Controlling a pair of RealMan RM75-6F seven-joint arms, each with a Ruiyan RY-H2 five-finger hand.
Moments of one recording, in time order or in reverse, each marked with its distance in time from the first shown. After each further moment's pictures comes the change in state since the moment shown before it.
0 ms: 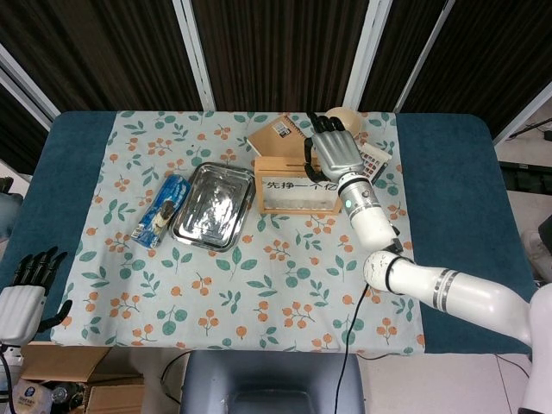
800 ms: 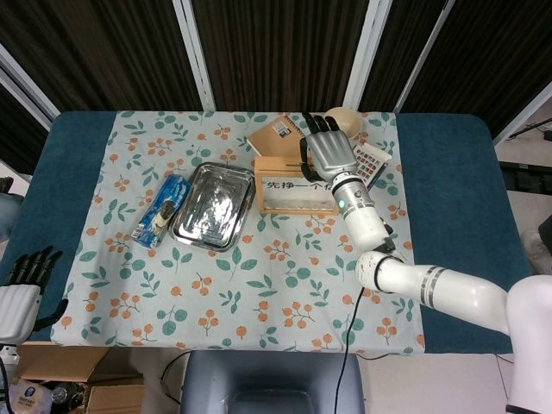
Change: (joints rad) left arm 0.000 0.001 -0.006 0.022 -0.013 -0.008 -0.026; right arm 0.062 -0.035 -0.083 0.062 -0.013 0.023 0.044
